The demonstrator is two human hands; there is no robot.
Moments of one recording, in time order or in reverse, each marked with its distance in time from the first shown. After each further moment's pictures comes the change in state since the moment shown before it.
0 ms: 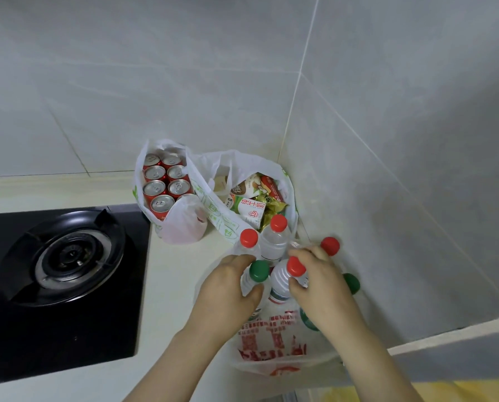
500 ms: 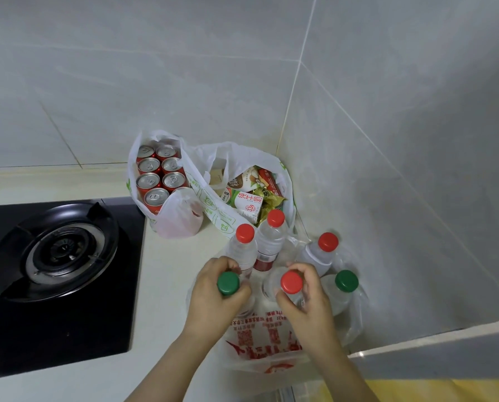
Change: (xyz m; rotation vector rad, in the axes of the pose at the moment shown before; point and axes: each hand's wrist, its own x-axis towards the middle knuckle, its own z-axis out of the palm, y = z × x) left_hand -0.005 -0.027 0.024 -0.360 0.171 -0.193; right_hand -0.025 0.021 0.054 0.624 0.115 0.100
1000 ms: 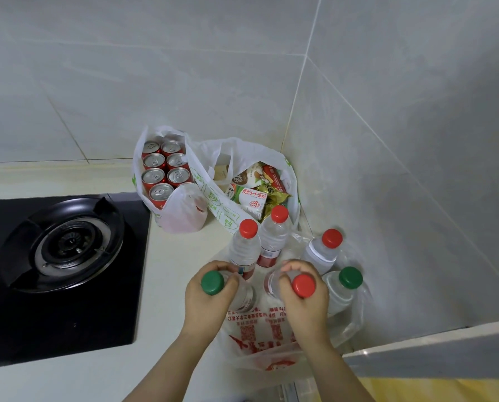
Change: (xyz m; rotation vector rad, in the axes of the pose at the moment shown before) left_hand -0.006 -0.010 -0.001 -0.217 0.106 -0.148; right_hand 0.015 0.009 0.023 0.170 0.229 -0.065
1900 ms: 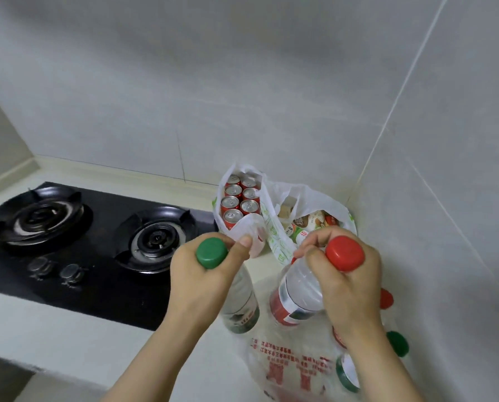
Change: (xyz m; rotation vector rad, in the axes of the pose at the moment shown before) left_hand -0.055 0.133 -0.070 -0.085 0.395 0.297; right_hand 0.022 -0.169 -0.008 0.248 -0.358 -0.371
